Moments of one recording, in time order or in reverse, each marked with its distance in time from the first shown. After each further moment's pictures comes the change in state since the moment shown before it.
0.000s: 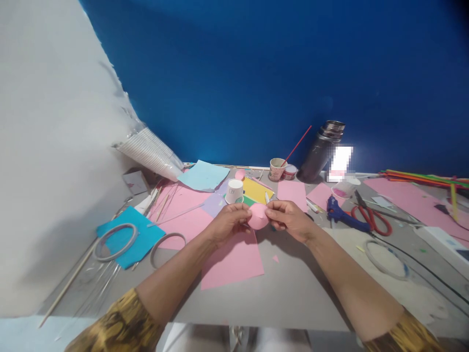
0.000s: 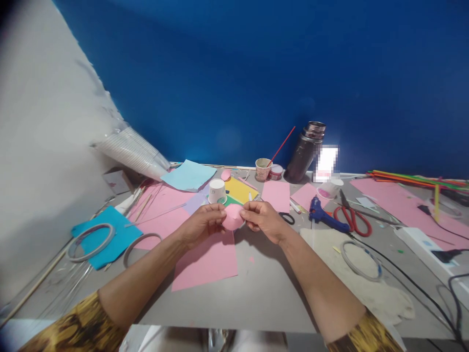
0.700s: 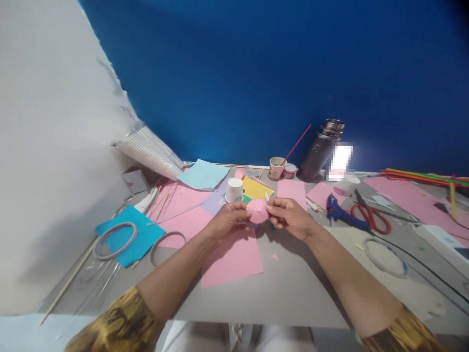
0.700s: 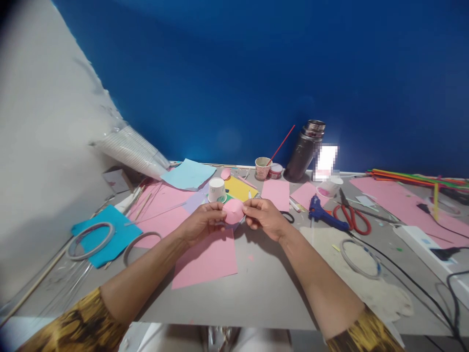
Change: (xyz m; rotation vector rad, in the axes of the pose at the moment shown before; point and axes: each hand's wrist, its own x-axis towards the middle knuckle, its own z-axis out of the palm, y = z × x) left_hand 0.005 -0.005 -0.006 -0.012 0.047 -0.039; right_hand 0.001 0.000 -0.003 0.069 0.036 0.048
